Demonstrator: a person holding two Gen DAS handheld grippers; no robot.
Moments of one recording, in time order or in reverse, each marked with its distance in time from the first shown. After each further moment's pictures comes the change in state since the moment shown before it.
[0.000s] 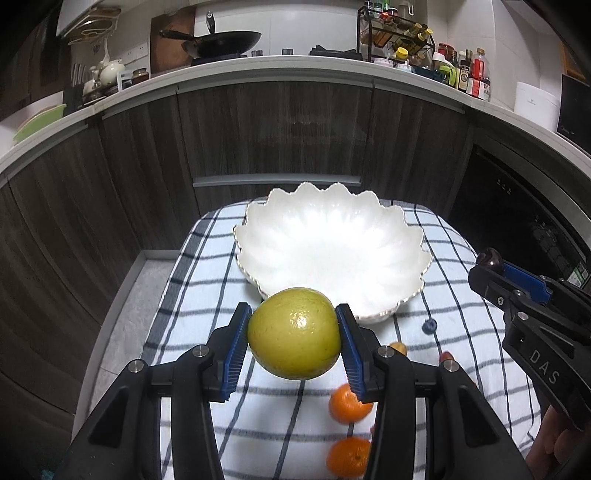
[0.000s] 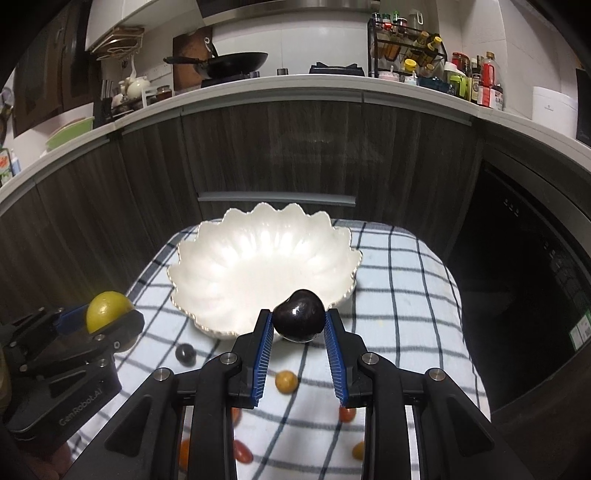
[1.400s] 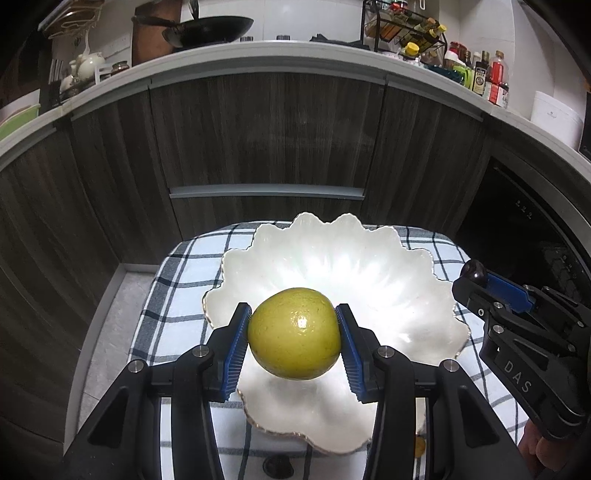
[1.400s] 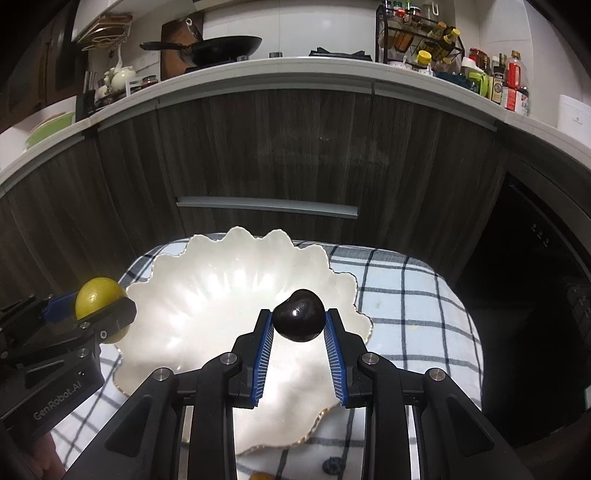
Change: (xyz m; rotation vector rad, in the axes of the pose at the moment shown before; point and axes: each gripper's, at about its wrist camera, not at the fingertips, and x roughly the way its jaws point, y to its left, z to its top) left arm 0.106 0.012 0.077 -0.008 0.028 -0.054; right arm 0.113 -0.010 0.066 -0.020 0.033 -0.027
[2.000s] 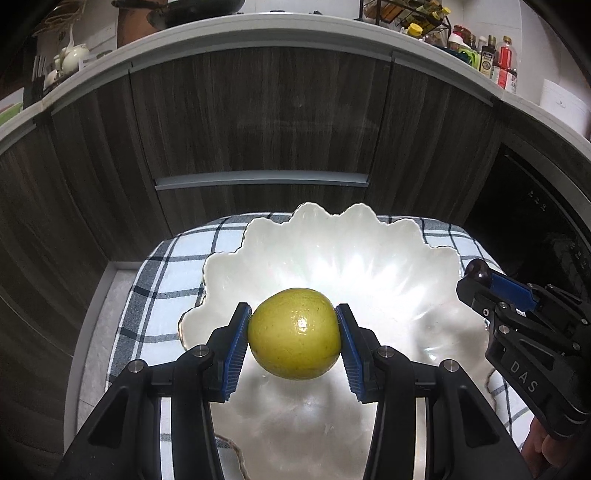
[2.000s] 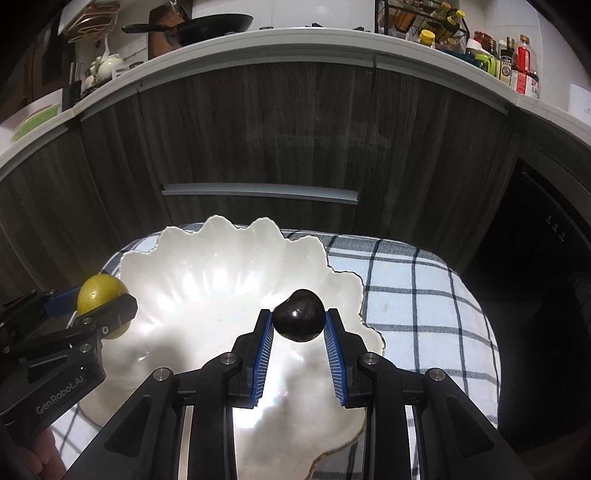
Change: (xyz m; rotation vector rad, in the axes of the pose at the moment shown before) left arm 0.058 0.004 0.012 0.021 0.051 -0.011; right arm 0.056 -0.006 0.010 0.014 0.061 -0.014
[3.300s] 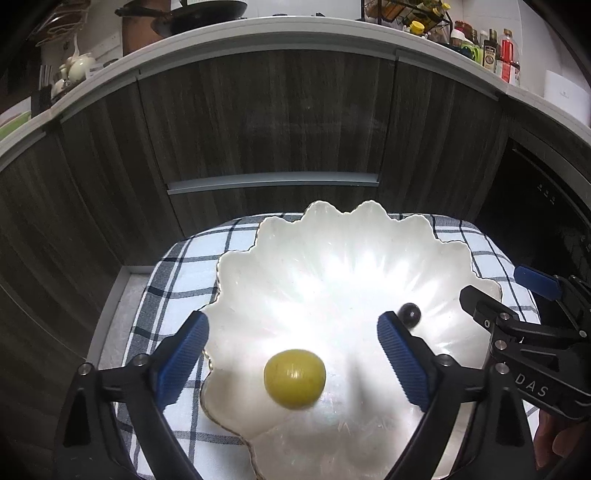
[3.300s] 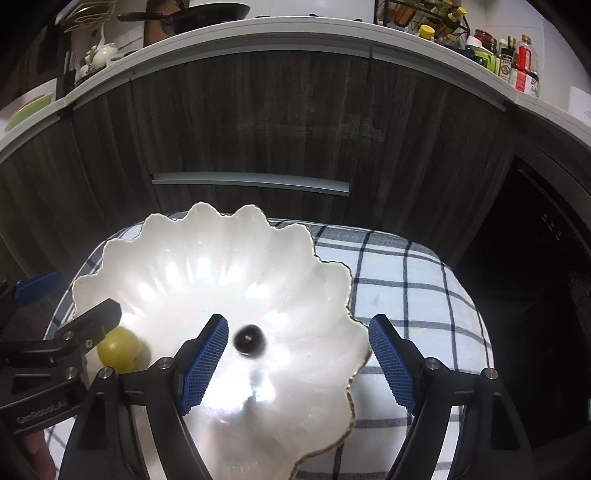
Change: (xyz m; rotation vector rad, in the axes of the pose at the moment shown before) left arm -0.007 -0.001 -0.004 0.019 -0.020 0.056; right arm 0.005 -0.007 -0.003 -0.009 0.030 -0.037
